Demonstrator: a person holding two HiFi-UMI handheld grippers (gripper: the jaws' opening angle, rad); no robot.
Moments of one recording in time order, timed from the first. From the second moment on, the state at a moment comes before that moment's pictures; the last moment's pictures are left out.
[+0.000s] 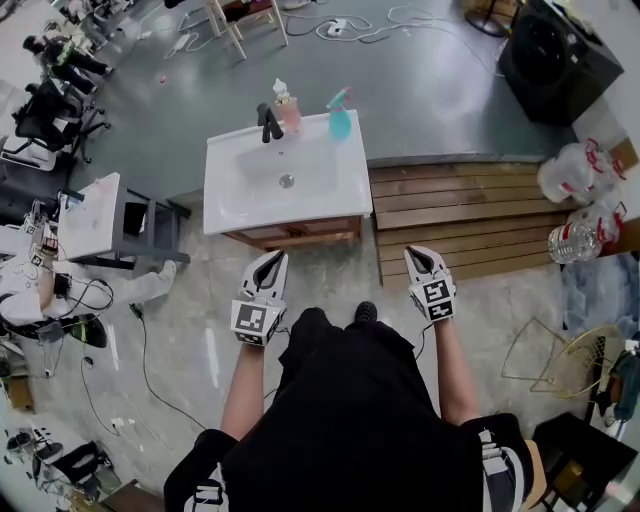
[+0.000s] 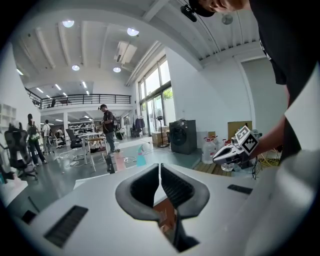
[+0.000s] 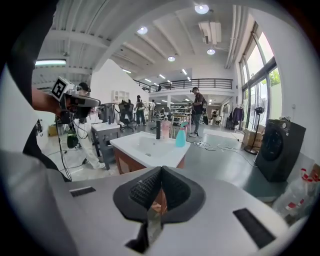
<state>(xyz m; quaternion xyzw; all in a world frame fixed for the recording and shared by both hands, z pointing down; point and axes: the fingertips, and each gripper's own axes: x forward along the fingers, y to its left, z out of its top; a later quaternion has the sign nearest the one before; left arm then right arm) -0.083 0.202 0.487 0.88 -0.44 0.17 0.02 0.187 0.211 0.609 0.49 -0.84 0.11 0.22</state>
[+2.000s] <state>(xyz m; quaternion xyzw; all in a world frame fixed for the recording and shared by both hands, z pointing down) -0.193 -0.127 0.511 0.95 -0.27 0.12 0.05 0.035 -0.043 0.601 0.59 -0.76 0.11 0.25</state>
